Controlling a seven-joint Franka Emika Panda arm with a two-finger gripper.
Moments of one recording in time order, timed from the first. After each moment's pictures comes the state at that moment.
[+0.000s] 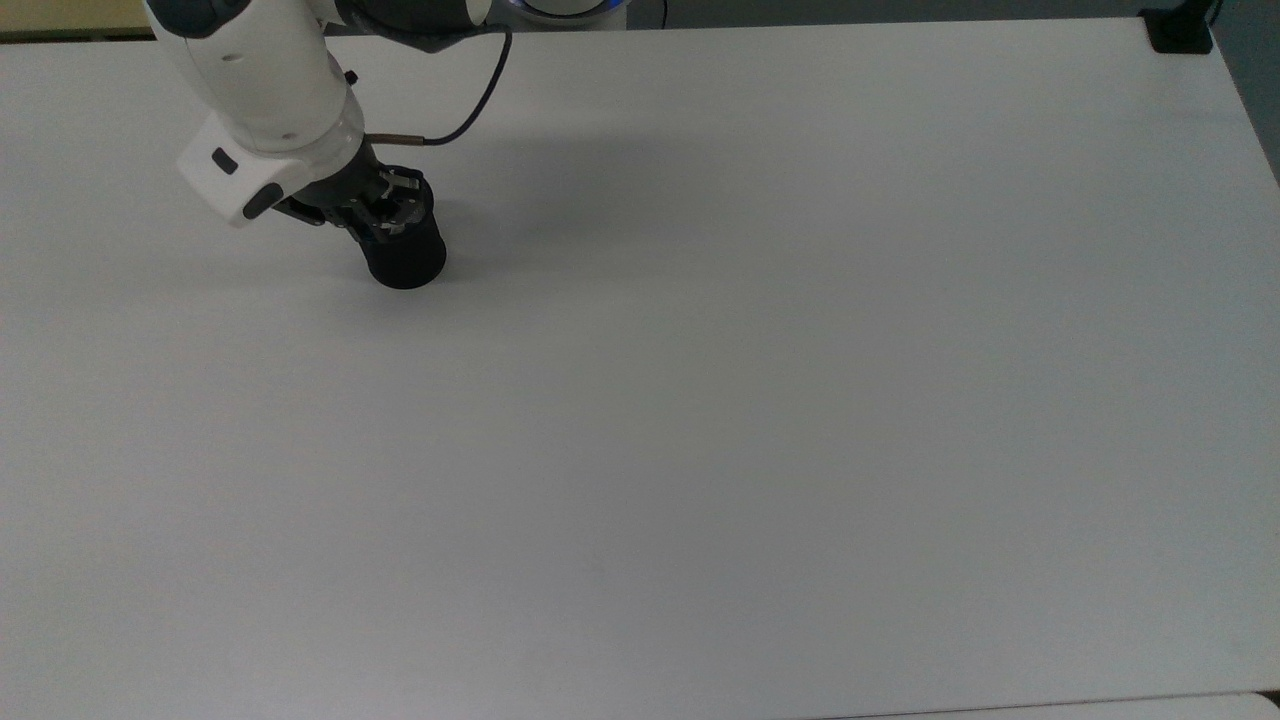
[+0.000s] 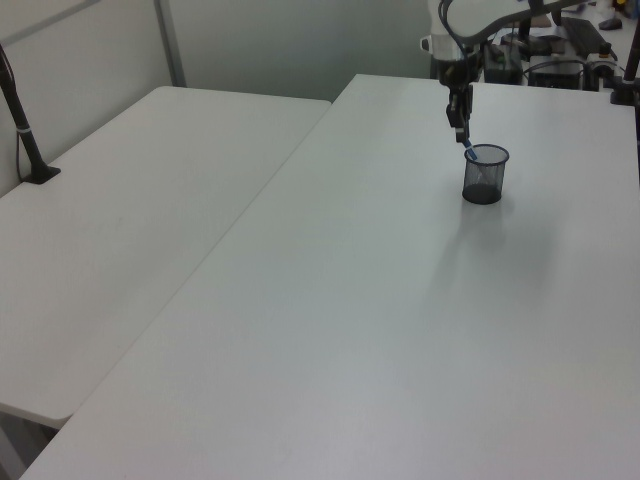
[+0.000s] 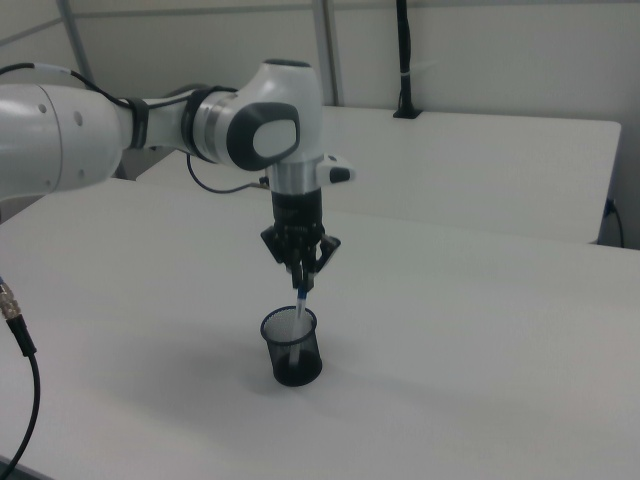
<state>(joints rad) -0.03 0.34 -0.19 -1.58 0.02 1.78 -0.27</state>
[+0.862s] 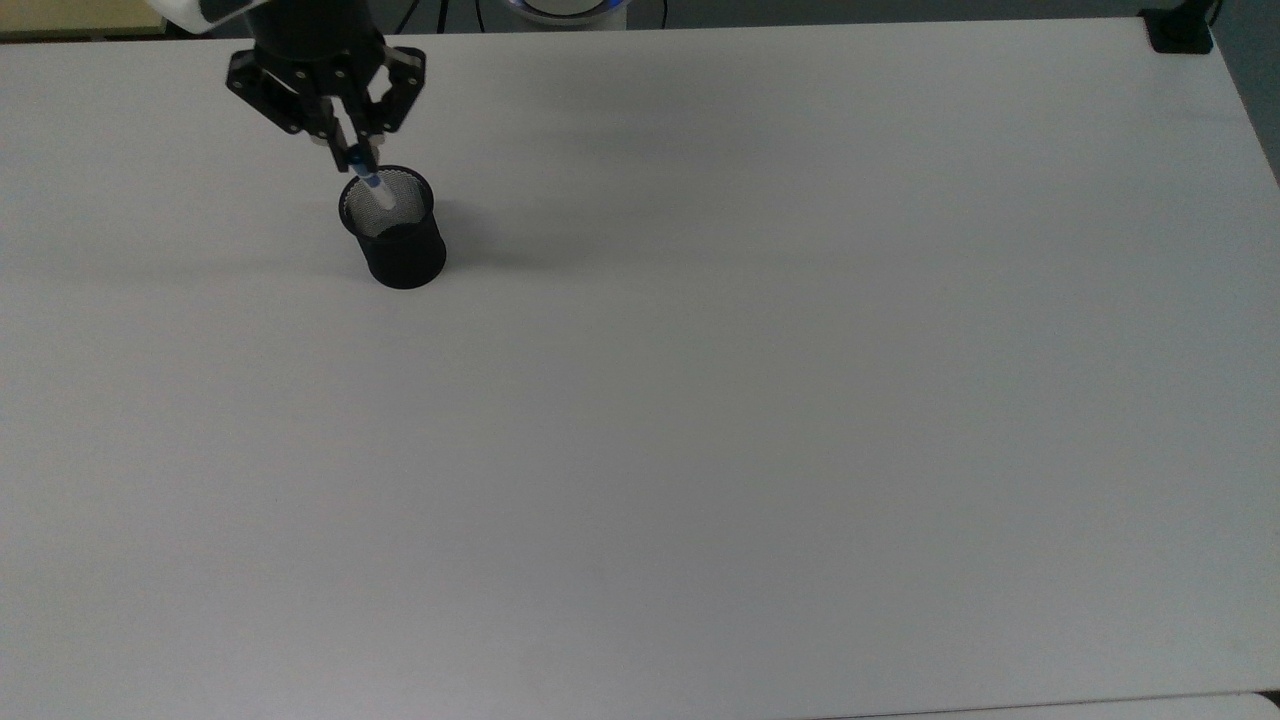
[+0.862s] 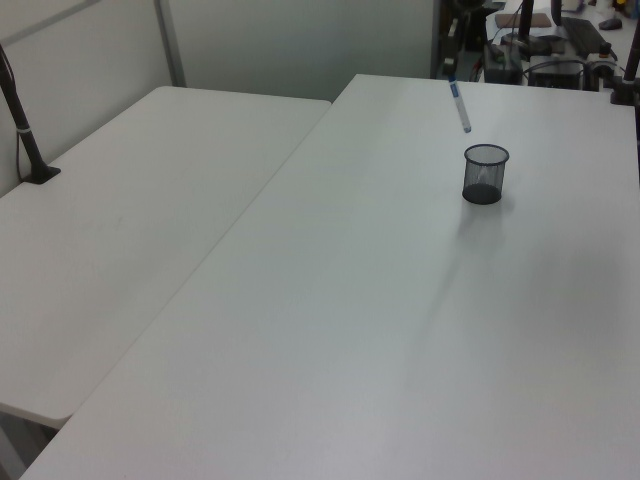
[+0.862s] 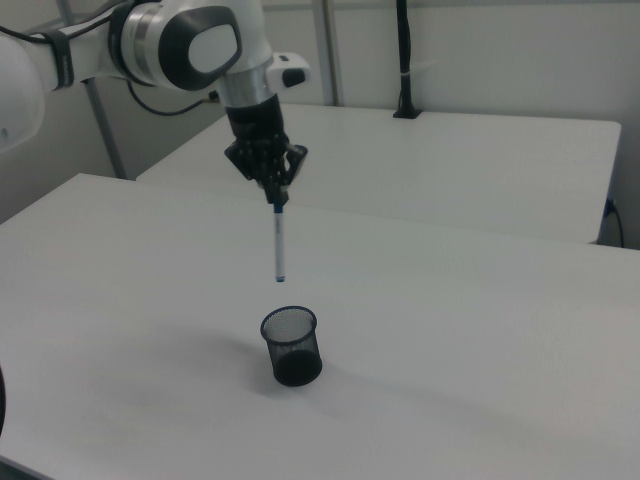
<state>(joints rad) 0.04 0.18 -0.19 -1.50 0.02 1.78 -0.24</state>
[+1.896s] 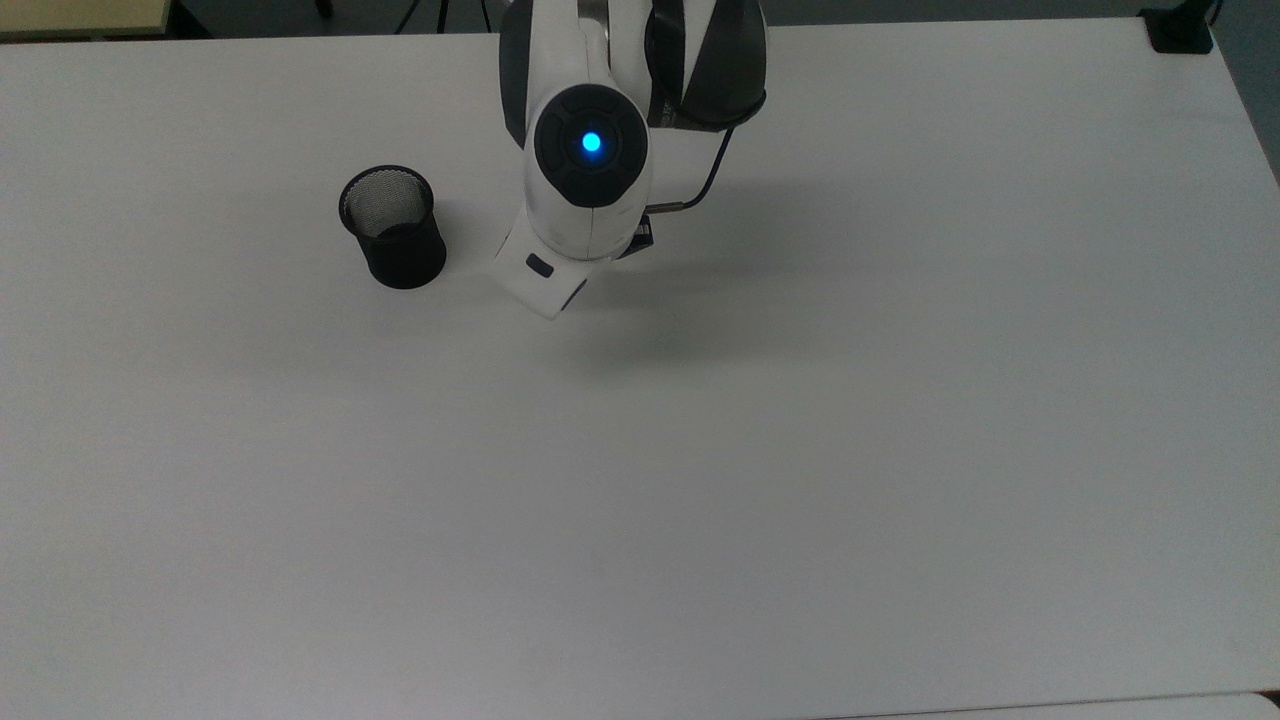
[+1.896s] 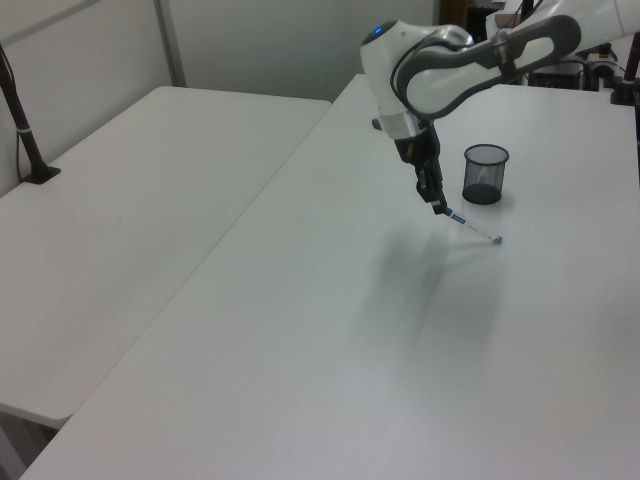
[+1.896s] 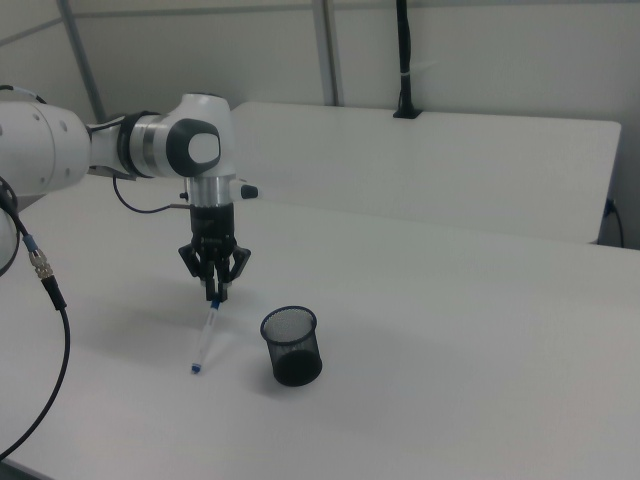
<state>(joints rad) 0.27 0.50 -0.18 -1.50 0.02 1.65 -0.13</state>
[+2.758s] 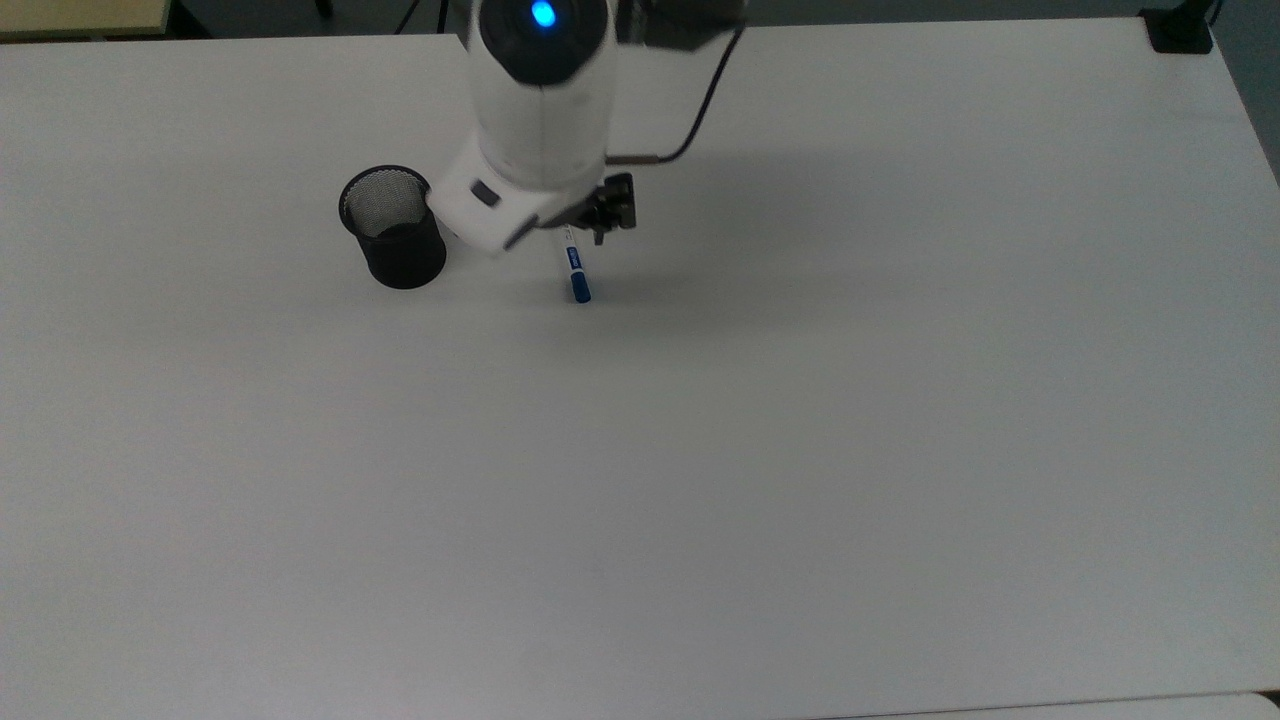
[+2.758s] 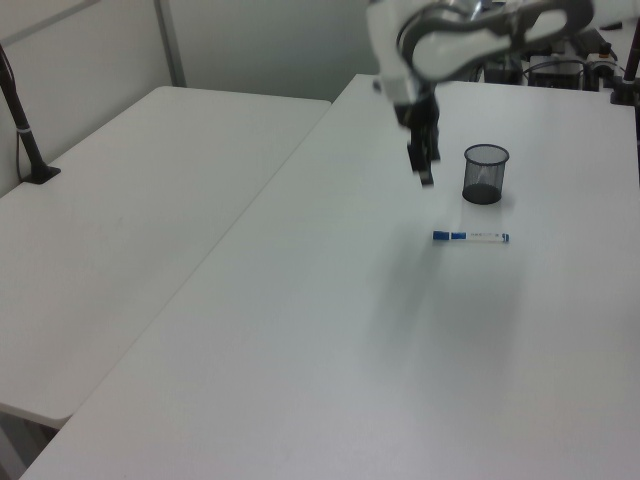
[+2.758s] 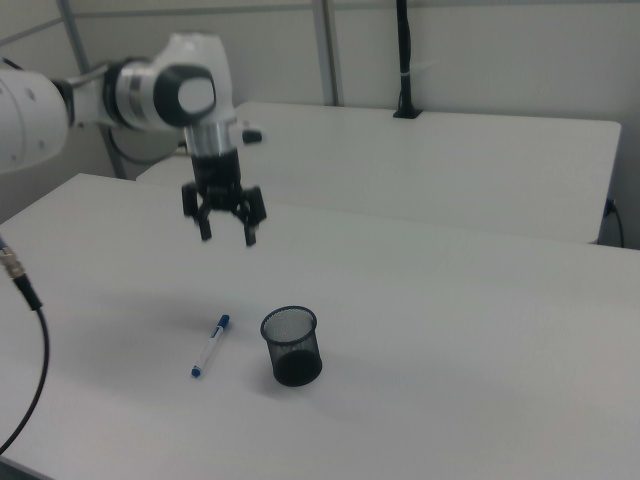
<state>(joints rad) 0.23 0.39 -0.19 -1.45 0.00 1.65 -0.06</state>
